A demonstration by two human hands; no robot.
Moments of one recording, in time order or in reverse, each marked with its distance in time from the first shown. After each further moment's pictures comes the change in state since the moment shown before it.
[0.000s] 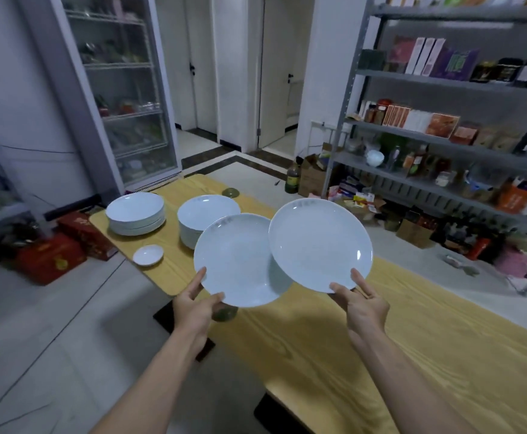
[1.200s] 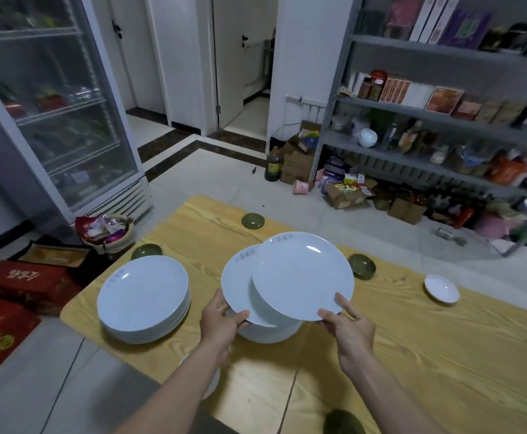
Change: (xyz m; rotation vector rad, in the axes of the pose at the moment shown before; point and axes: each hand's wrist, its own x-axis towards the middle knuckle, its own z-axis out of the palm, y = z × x) left_hand 0.437 0.075 -0.059 0.202 -0.315 -0.279; right_hand 0.137 0.141 0.378 -0.084 0.231 0.101
